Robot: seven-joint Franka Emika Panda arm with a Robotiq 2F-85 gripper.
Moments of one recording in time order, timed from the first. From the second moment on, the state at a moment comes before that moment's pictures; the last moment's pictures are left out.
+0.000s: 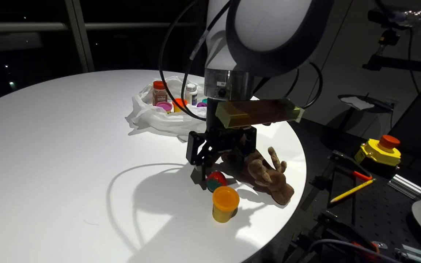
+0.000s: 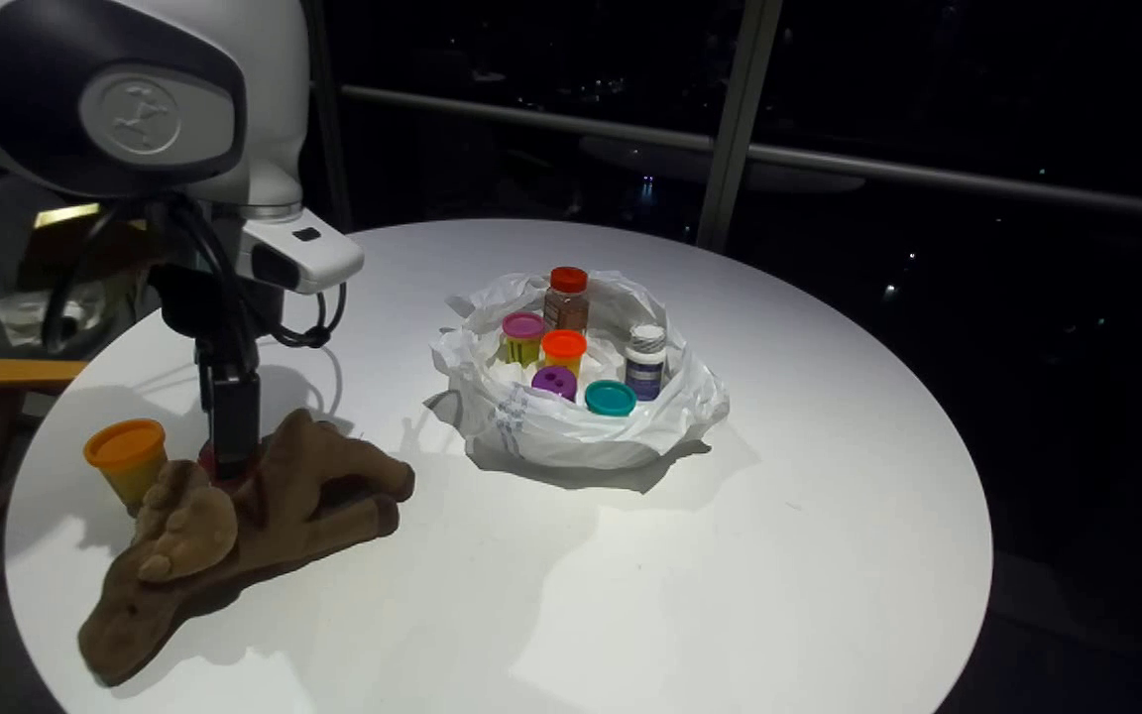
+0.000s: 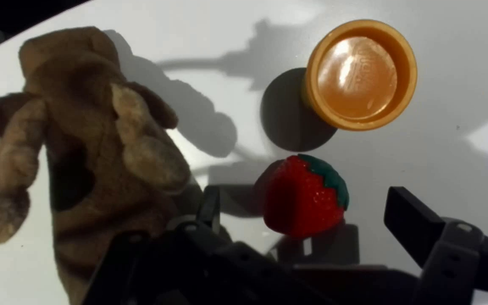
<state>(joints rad) 0.23 0.36 0.12 -2.40 0.27 2.62 0.58</state>
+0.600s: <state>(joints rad) 0.23 0.41 0.14 -2.38 0.29 2.62 0.51</state>
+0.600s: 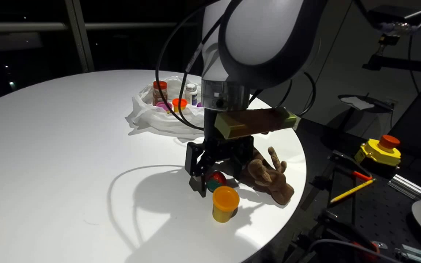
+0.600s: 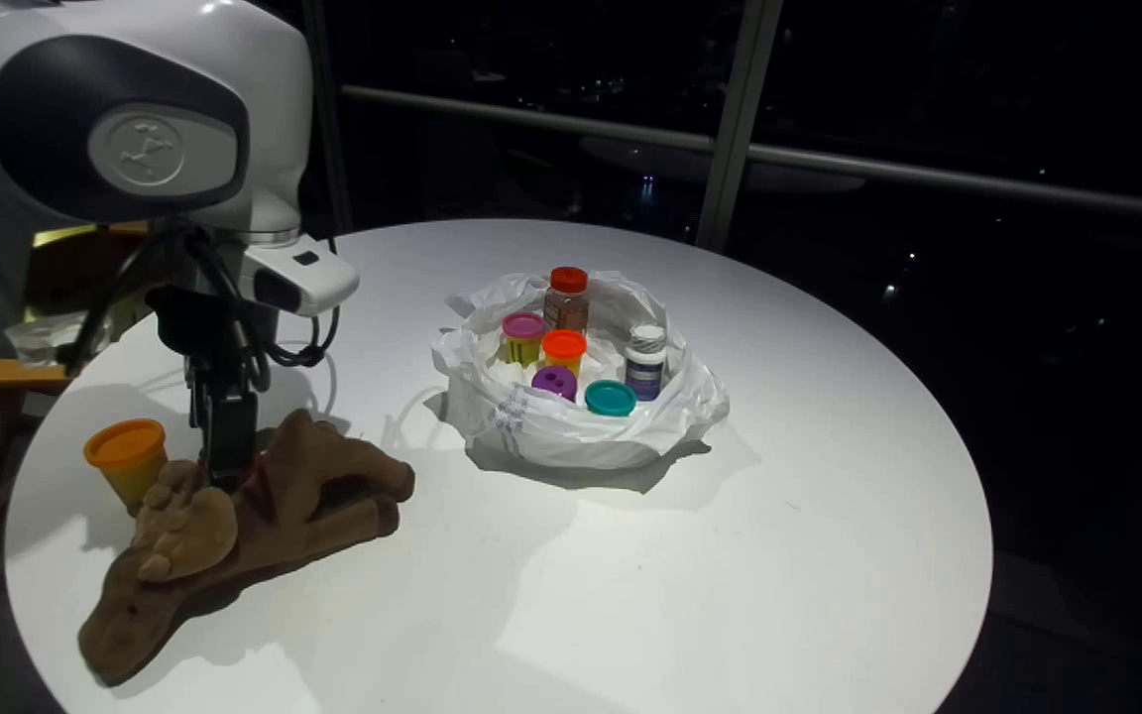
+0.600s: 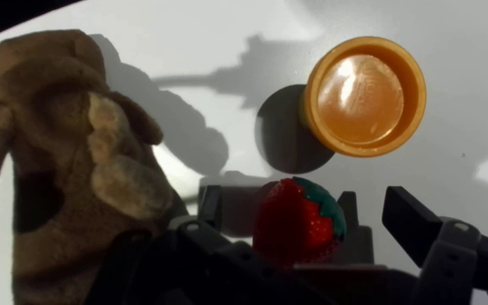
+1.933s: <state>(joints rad) 0.31 0.37 0.10 -2.33 0.15 2.59 0.57</state>
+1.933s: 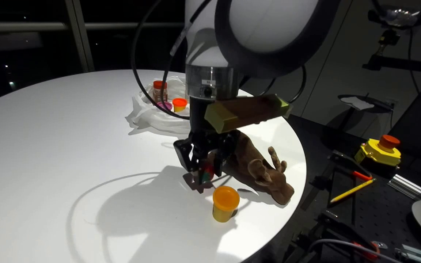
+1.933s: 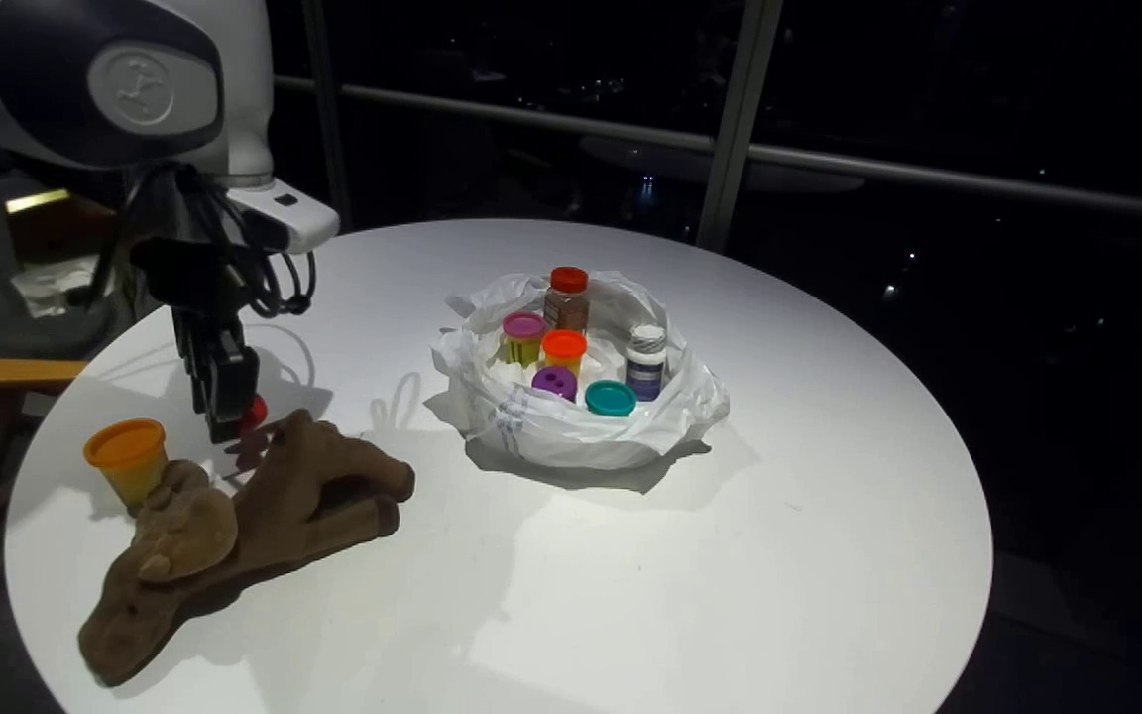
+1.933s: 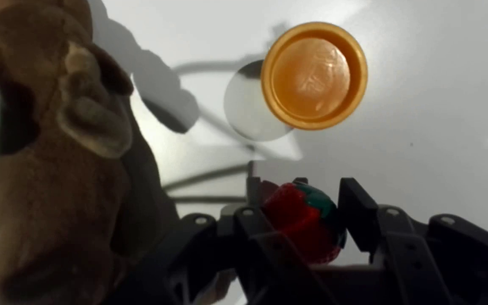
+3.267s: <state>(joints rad) 0.11 0.60 -0.09 -1.69 -0.18 2.31 0.45</state>
